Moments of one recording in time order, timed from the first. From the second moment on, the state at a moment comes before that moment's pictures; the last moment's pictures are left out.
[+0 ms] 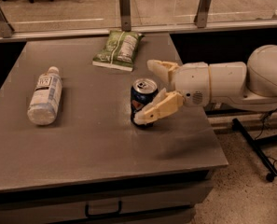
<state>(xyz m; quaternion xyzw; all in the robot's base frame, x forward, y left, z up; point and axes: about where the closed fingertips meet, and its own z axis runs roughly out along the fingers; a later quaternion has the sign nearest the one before) 0.493 -0.011 0.920 -0.50 0.60 0.39 0.49</state>
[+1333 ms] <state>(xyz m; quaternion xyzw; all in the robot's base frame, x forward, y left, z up) 0.493 0.026 0.912 -0.49 0.58 0.42 0.49</state>
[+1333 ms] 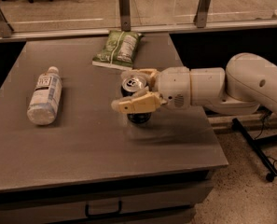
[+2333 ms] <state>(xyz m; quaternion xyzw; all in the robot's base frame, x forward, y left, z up) 0.524 0.075 1.013 -0.49 0.56 0.45 0.49</state>
